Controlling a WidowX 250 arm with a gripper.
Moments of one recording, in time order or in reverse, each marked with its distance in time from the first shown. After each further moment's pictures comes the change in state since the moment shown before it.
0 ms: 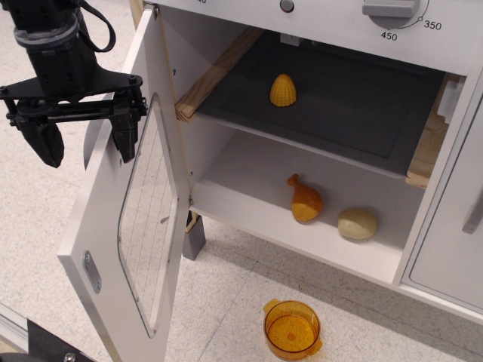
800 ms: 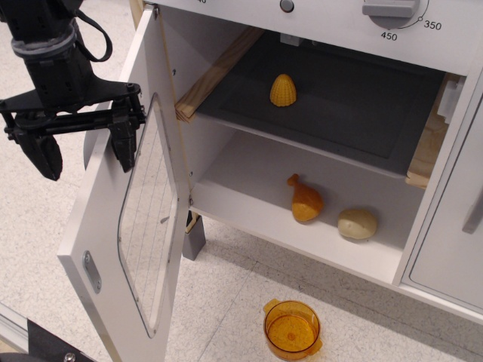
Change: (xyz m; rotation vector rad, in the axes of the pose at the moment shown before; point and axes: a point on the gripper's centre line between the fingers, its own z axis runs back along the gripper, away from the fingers) arm -0.009 0.000 -0.006 -0.016 0.045 0.061
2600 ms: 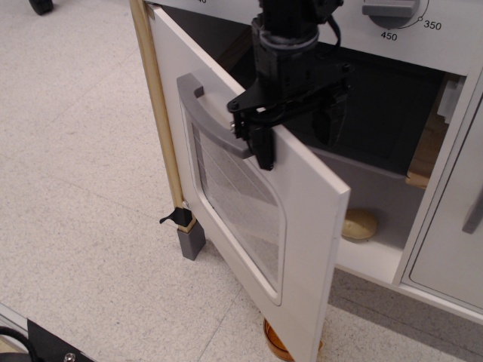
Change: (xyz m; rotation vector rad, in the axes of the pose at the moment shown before) arm 0.012 -0.160 -0.016 -0.059 -0.063 0.288
